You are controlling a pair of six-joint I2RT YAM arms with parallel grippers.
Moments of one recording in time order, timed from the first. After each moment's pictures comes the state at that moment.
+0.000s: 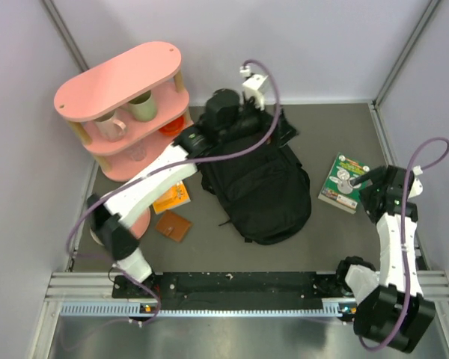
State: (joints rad) left arm -0.80 1.60 1.69 -0.23 0.25 -0.37; right arm -0.33 0.86 0.69 -0.62 0.05 0.79
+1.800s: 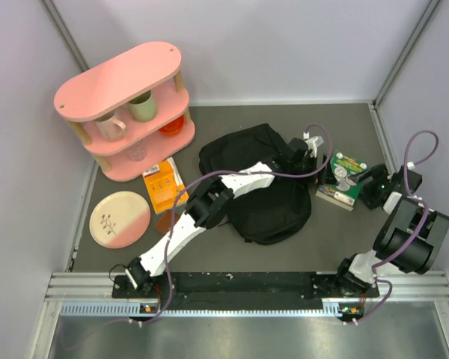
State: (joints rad) left arm -0.91 2.68 2.26 0.01 0.49 -0.76; right arm -0.56 1.48 0.61 0.07 -0.46 0.63
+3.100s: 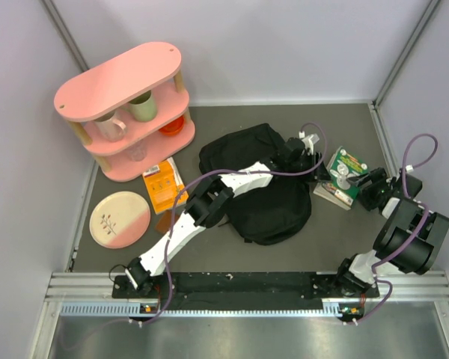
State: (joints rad) left arm -0.90 2.70 2.25 0.08 0.50 -0.87; right arm -0.59 1.48 0.54 0.19 -0.57 0.62
